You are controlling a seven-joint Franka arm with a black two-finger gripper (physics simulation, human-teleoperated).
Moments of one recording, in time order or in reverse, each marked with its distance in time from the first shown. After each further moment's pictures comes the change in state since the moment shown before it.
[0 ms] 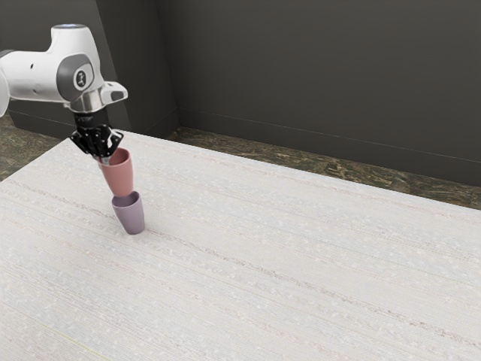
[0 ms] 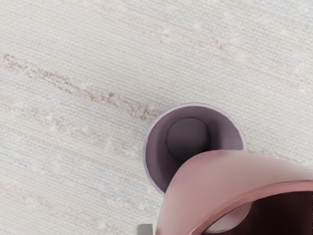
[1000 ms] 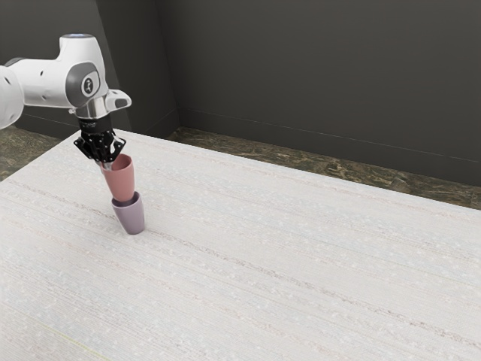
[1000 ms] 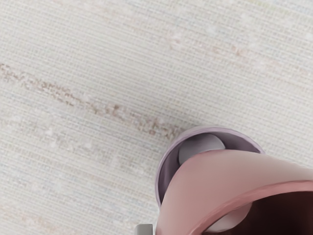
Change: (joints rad) arm 0.023 0.105 -0.003 0.083 -0.007 -0.008 0.028
